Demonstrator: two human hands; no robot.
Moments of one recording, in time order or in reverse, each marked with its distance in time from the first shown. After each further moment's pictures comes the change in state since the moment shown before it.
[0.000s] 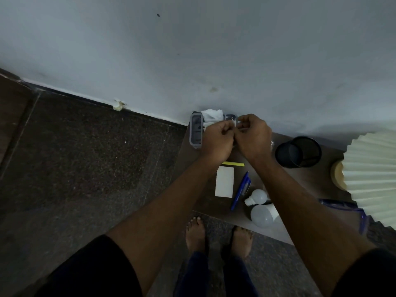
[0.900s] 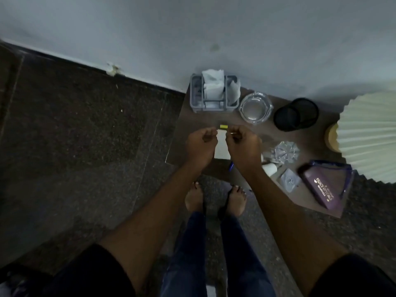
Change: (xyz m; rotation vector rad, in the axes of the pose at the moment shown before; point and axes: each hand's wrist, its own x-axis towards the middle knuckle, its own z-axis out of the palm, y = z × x) left_hand -0.083 -0.076 -0.030 0.033 0.048 -0.187; right_hand -0.119 0.033 0.012 0.012 -0.045 0.074
